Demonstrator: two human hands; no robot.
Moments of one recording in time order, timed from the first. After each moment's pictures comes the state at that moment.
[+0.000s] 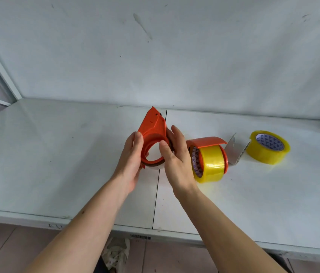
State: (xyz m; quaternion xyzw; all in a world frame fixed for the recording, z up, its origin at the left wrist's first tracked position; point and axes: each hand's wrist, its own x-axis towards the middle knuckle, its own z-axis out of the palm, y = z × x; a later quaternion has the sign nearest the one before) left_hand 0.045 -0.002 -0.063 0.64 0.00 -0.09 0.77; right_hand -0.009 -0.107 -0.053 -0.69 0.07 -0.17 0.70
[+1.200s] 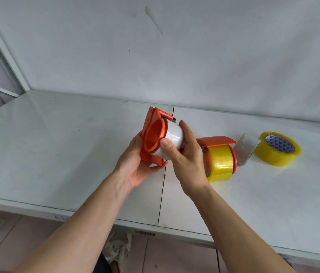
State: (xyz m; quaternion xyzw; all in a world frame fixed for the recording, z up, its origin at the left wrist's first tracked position) left_hand 0.056 0.010 -0.072 0.47 0.03 -0.24 0.85; right_hand -0.009 -0.115 -0.048 -0.65 -0.02 -0.16 0.74
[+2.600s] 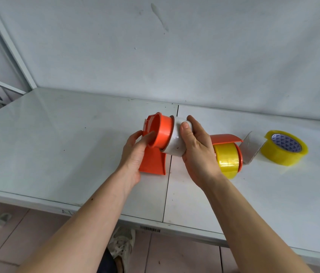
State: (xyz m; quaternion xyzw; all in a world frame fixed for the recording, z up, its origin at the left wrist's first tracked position) left_hand 0.073 0.018 -0.087 0.63 0.10 -0.12 0.76; right_hand -0.009 -0.116 -0.023 -0.65 0.09 -0.11 0.75
